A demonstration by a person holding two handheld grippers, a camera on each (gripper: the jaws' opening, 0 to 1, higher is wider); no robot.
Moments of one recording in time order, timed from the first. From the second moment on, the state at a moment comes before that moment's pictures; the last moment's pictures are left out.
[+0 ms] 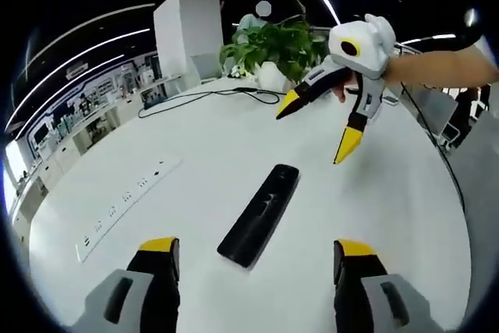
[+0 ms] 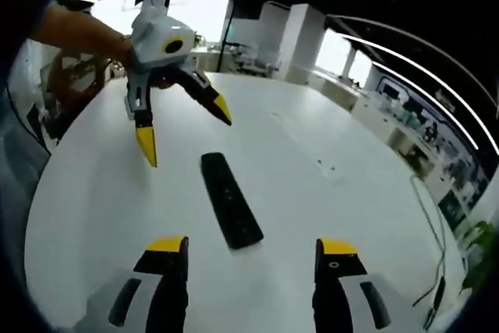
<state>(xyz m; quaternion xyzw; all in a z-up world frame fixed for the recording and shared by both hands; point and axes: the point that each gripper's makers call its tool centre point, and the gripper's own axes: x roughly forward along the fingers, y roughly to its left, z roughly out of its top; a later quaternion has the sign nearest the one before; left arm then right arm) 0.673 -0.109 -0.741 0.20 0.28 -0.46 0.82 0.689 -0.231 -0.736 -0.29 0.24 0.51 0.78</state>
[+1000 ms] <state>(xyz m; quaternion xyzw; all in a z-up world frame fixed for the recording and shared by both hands) 0.677 -0.129 -0.758 0.21 0.28 -0.51 0.78 0.693 -0.214 -0.771 -0.31 0.26 0.57 0.72</state>
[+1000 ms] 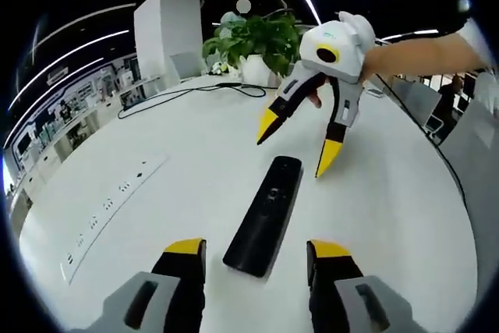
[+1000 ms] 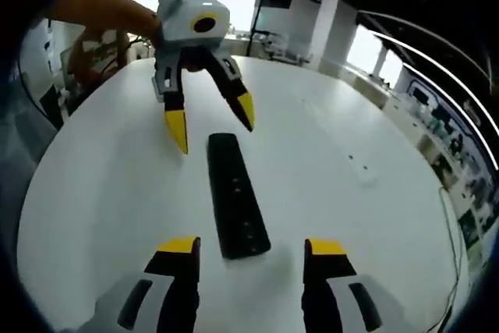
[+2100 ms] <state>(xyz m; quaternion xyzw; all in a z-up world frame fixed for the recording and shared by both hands) 0.687 -0.116 -0.771 0.21 0.31 -0.53 0.76 0.686 -0.203 -0.776 -0.30 0.28 0.60 0.69</state>
